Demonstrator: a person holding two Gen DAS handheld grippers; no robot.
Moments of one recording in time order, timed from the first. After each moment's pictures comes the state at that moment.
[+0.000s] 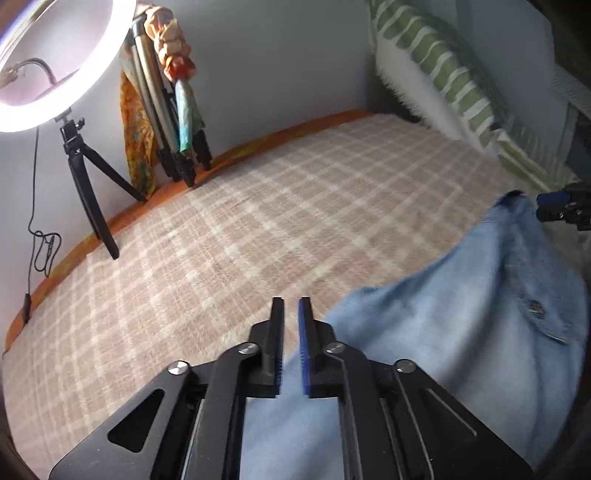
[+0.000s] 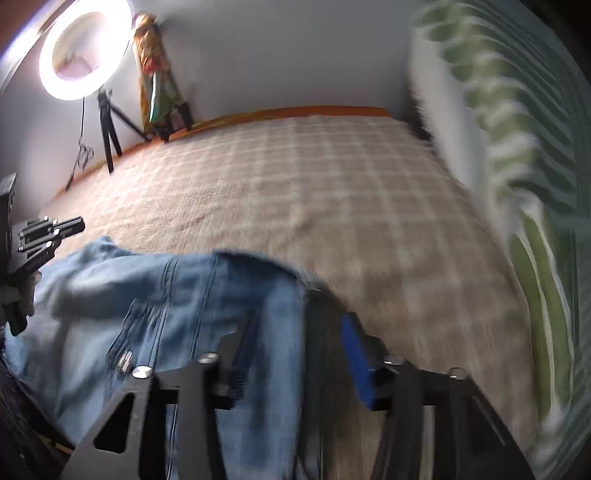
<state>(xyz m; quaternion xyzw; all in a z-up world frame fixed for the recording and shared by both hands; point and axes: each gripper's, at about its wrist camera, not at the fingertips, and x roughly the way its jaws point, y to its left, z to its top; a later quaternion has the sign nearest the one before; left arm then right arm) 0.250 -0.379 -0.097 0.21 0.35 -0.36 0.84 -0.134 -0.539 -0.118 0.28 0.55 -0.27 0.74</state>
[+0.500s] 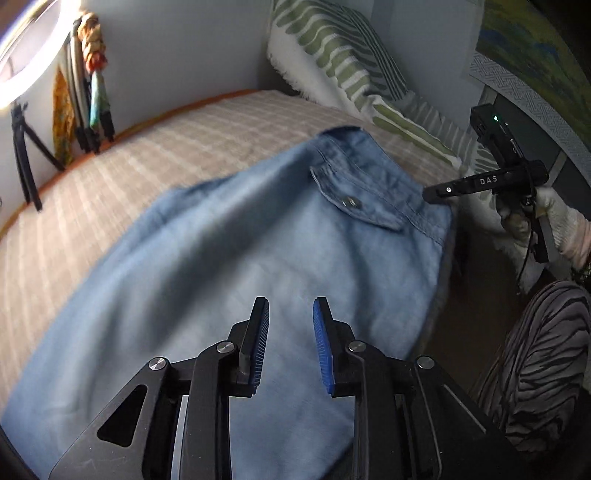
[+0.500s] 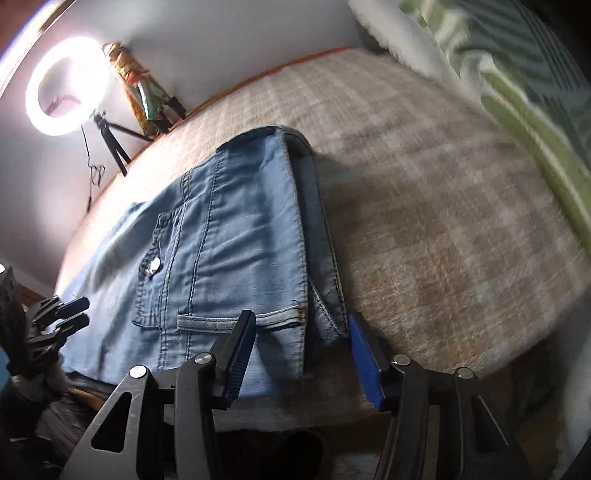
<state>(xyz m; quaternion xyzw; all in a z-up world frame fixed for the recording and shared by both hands) 0.113 -0.363 -0.109 0.18 0.40 -0.48 0.76 -0.202 -0.486 -0.124 0.41 0.54 -0.26 0.69</state>
